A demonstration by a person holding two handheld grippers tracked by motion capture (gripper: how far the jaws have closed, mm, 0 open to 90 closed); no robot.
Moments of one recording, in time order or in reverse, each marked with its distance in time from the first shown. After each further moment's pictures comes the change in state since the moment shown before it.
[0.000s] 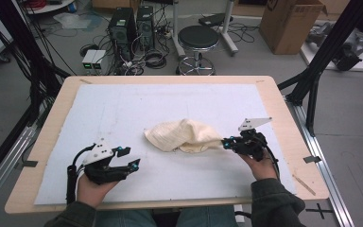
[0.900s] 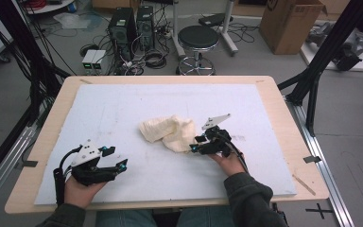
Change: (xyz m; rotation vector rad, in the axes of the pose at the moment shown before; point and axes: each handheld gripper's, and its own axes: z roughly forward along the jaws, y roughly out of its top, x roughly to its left) left arm 0.023 -0.017 -0.028 0.040 0.131 0.001; right arm 0.033 0.038 0.091 0.082 0.098 -0.081
